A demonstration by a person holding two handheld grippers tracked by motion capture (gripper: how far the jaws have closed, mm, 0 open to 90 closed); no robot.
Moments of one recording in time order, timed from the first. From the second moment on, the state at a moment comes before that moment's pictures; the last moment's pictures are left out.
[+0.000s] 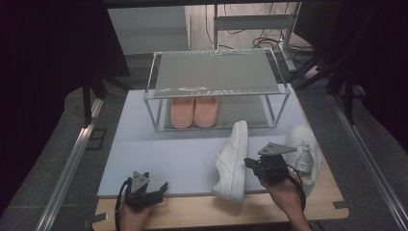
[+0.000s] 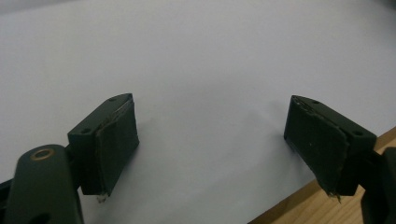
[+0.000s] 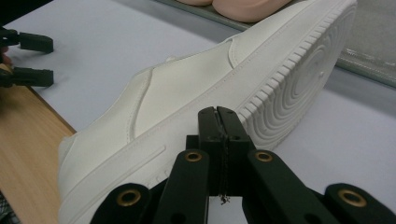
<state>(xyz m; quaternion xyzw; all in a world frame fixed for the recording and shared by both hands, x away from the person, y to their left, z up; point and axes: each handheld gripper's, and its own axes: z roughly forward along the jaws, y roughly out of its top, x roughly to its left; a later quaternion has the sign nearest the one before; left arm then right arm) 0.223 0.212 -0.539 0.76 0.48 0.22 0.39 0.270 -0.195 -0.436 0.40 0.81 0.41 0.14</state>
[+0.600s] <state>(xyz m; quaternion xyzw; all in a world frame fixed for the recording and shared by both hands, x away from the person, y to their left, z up) 0.223 0.212 -0.539 0.76 0.48 0.22 0.38 0.271 -0.188 -0.439 0.39 0.82 0.40 0.15</state>
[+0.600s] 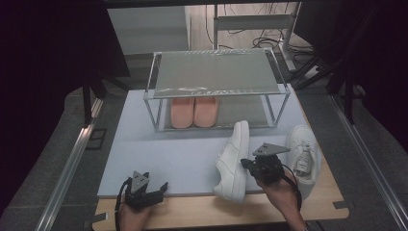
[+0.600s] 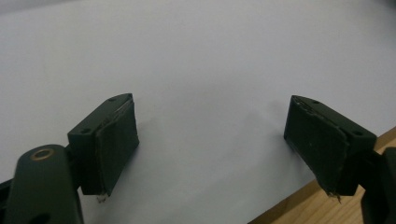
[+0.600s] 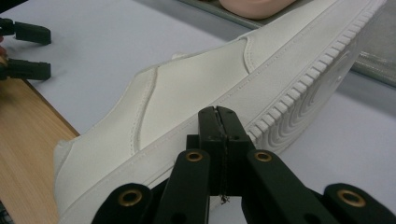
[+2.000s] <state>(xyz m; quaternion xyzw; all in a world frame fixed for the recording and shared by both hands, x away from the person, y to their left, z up) 0.223 0.212 -0.539 0.76 0.48 0.22 0.38 0.256 -0.230 -0.449 0.47 0.80 0.31 0.20</state>
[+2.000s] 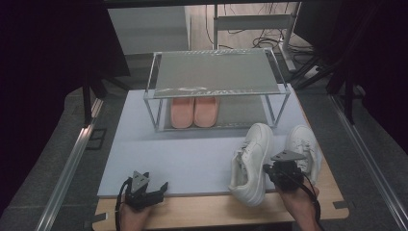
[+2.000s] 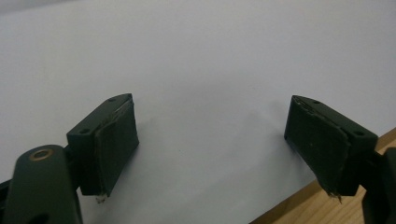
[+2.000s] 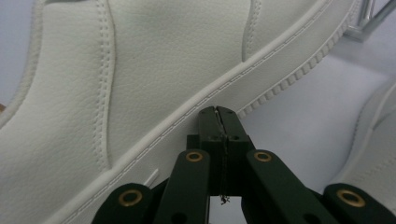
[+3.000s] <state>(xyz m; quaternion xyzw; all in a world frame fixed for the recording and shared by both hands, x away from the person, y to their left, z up) 0.223 0.212 -0.539 0.76 0.48 0.22 0.38 0.280 -0.189 -0.497 0.47 0.82 0.27 0.19</state>
